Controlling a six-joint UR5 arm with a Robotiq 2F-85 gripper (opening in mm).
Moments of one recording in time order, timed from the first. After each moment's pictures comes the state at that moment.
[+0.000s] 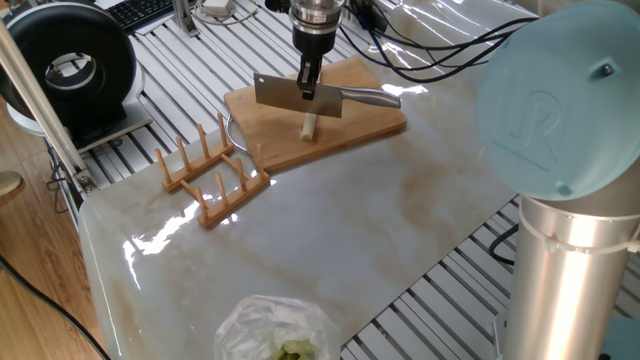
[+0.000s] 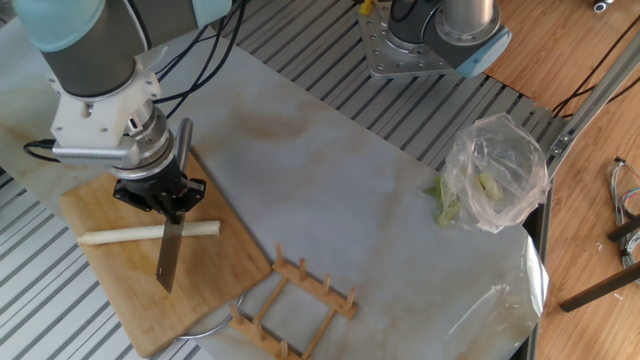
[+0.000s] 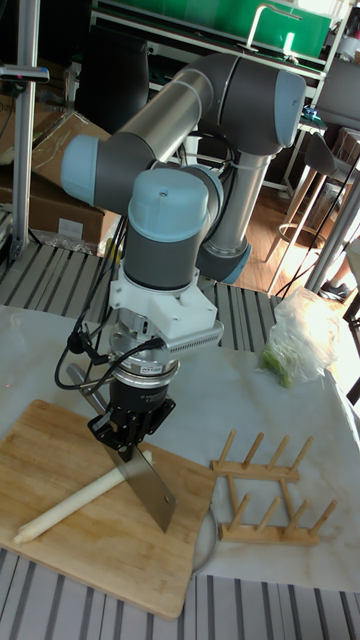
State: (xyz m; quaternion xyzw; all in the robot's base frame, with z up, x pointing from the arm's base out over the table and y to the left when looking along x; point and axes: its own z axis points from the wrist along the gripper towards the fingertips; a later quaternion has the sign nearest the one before) arm 0.661 -0.033 0.075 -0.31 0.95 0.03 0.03
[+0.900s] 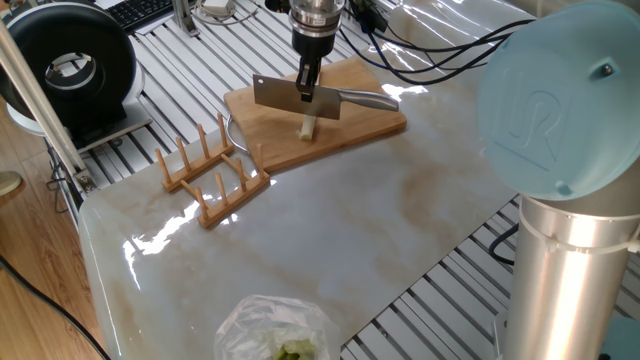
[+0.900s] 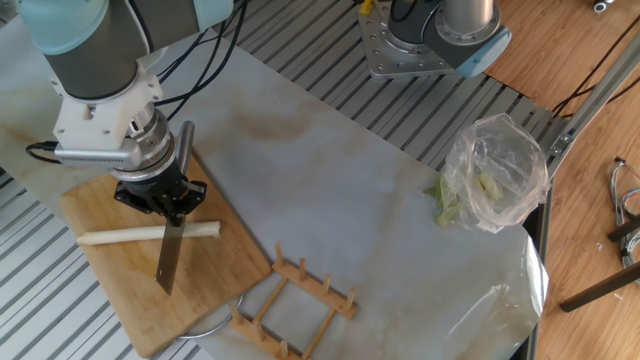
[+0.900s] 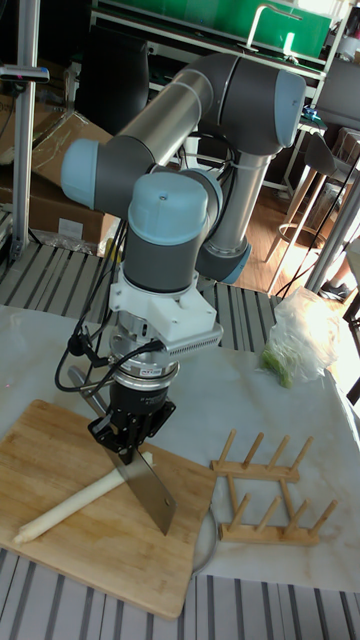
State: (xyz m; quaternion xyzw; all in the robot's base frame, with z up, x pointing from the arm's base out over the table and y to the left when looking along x) arm 0.662 -0.034 0.072 -0.32 0.95 0.02 0.03
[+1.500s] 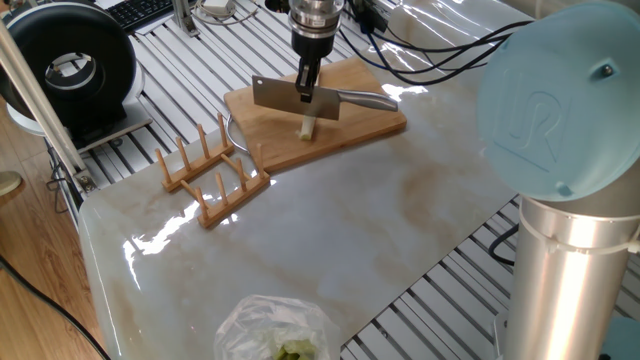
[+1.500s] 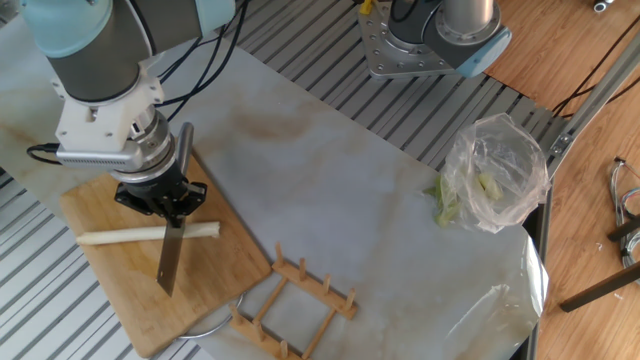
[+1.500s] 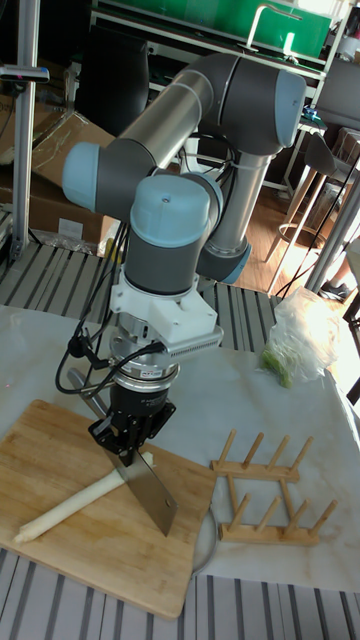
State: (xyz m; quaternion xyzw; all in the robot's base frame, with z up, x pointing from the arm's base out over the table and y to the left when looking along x) arm 0.664 -0.037 0.069 -0.32 0.95 0.01 0.04
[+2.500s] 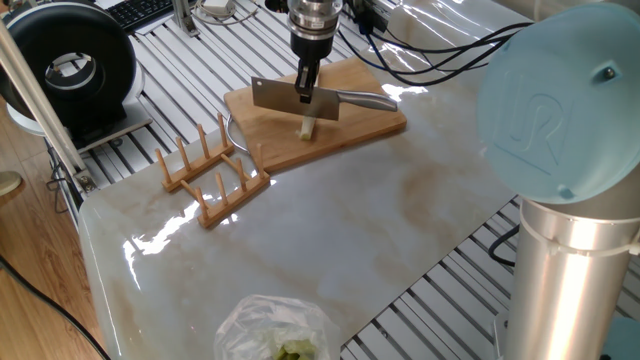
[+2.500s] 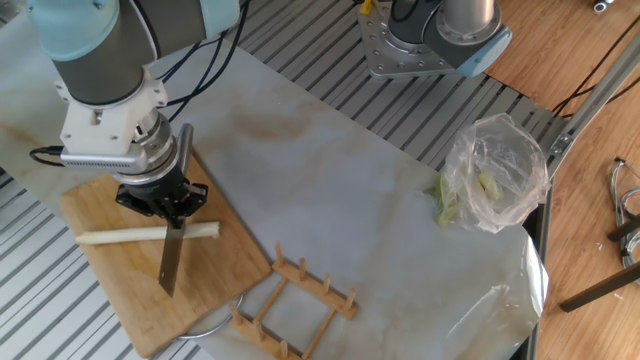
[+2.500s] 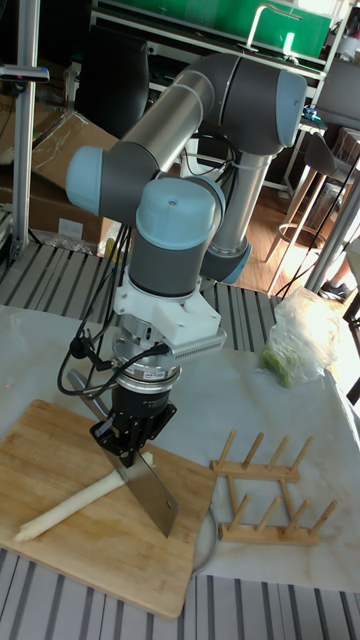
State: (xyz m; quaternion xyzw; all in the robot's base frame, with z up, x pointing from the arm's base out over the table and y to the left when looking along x) arm 0.666 -0.038 0.067 -0.32 0.95 0.00 0.04
